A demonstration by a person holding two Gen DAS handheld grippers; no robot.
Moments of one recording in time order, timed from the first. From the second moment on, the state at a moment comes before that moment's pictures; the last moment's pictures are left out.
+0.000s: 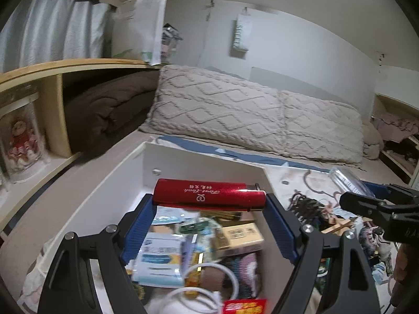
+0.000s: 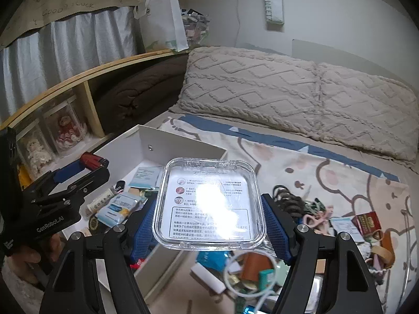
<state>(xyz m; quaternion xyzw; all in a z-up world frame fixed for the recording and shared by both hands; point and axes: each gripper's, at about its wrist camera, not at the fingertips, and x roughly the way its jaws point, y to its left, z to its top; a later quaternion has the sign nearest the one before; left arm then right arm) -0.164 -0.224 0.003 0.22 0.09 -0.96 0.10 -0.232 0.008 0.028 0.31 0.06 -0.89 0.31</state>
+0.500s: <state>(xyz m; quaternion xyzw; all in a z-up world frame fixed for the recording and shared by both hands) -0.136 -0.262 -0.013 0.23 0.12 -0.96 0.14 -0.238 -0.048 0.017 0.33 0.08 -0.88 0.33</state>
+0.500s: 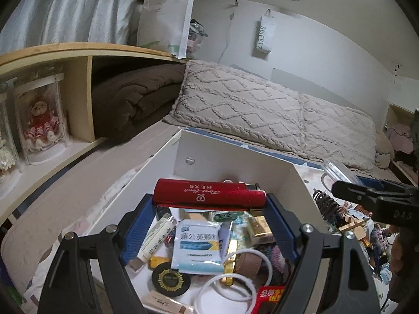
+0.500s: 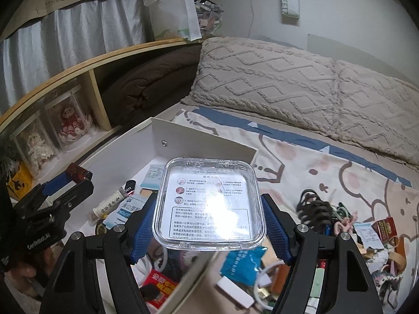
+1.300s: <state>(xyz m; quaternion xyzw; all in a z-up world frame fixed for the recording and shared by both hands) -0.111 -0.274 -0.030 0.25 0.08 -0.95 0.16 -0.267 -0.150 -0.008 0.39 0.11 -0.85 0.33</state>
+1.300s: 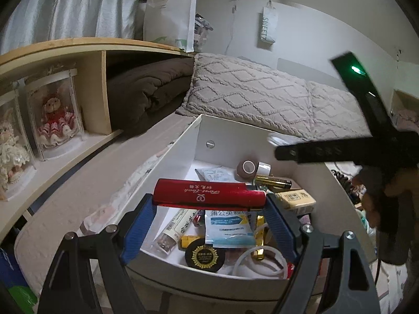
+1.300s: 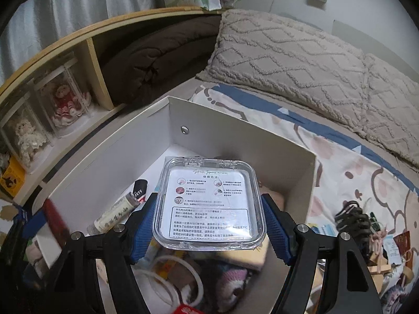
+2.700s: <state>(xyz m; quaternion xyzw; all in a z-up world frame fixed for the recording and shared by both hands) -0.108 -0.279 -0.032 0.24 0.08 -0.95 0.16 -0.321 -0.252 -0.055 0.51 0.11 -0.79 0.31</state>
